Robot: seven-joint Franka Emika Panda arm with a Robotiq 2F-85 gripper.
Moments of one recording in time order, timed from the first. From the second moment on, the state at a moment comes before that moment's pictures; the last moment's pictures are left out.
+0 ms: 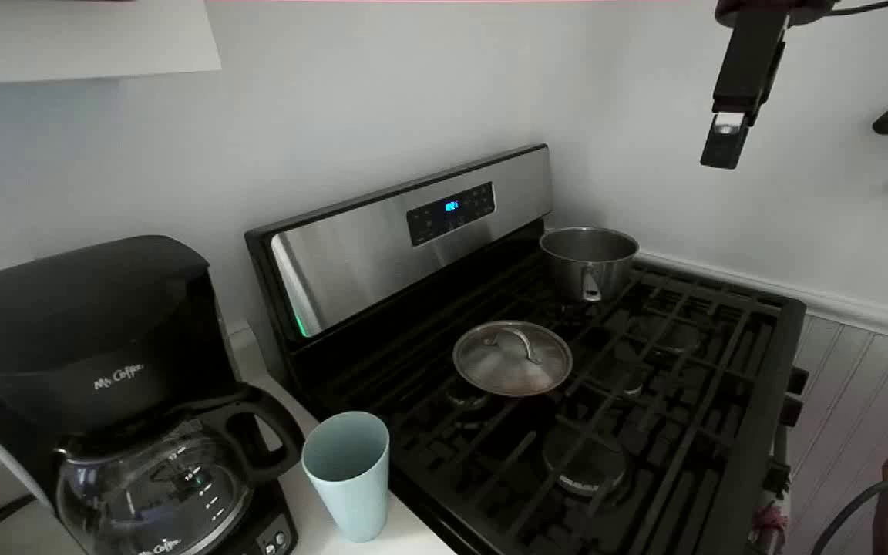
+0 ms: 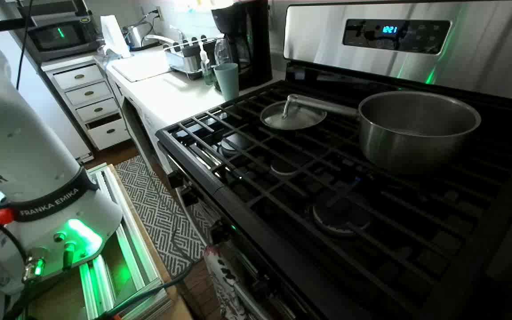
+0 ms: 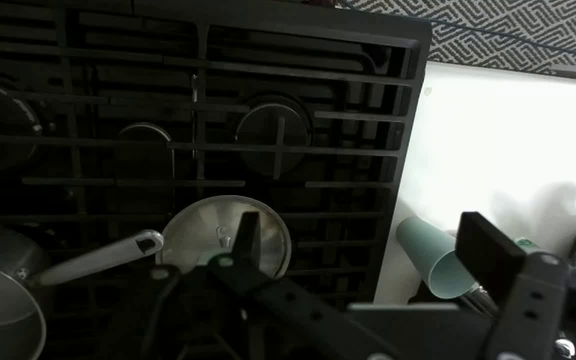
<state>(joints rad) 0.02 -0.66 -0.19 -2.37 0.09 1.72 -0.21</state>
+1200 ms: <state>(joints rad) 0.09 -0.59 -0.09 -2.39 0.26 1.75 -0.21</state>
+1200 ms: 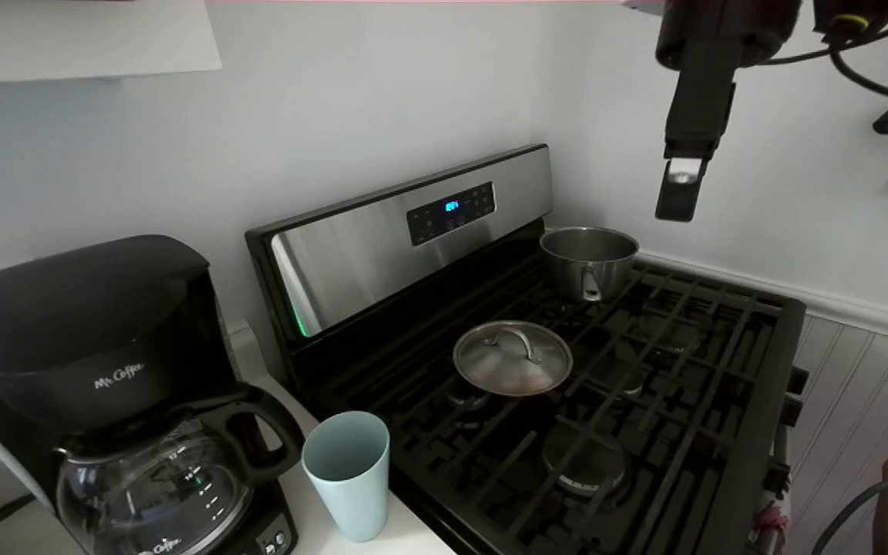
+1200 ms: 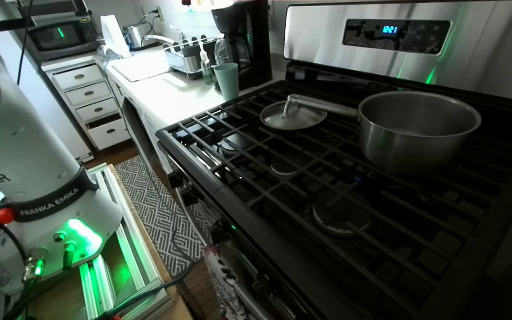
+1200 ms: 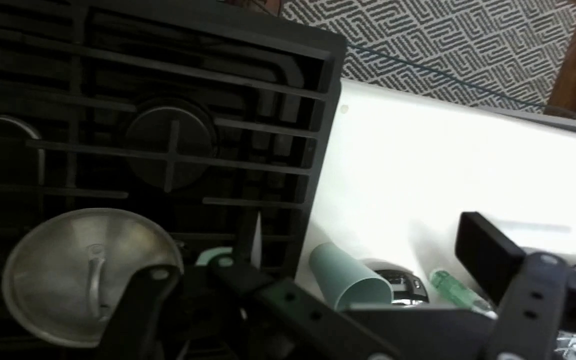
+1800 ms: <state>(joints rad) 0.12 -0.47 -0.07 -2.38 0.34 1.78 -0.21</state>
